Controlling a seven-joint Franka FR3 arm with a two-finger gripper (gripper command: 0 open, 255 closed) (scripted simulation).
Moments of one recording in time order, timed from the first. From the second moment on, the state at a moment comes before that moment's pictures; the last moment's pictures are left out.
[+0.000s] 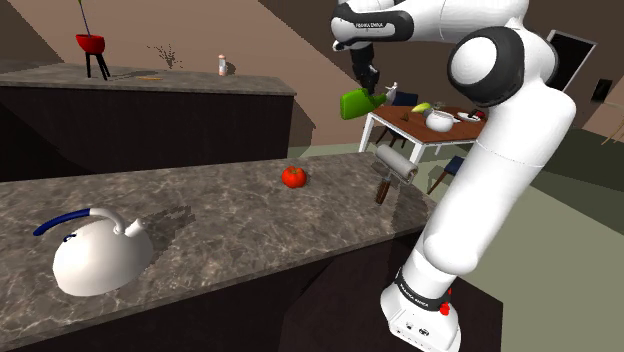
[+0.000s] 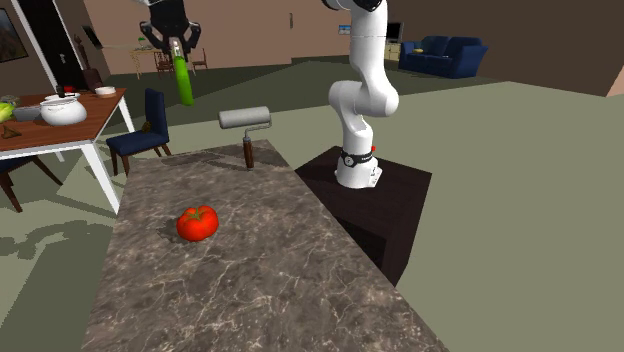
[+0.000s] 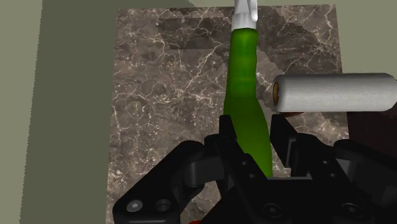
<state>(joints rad) 0.02 -0.02 -0.45 -1.63 -0.53 1.59 -1.50</state>
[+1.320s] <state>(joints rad) 0.01 -0.03 -0.46 -1.90 -0.55 1.82 -1.38</state>
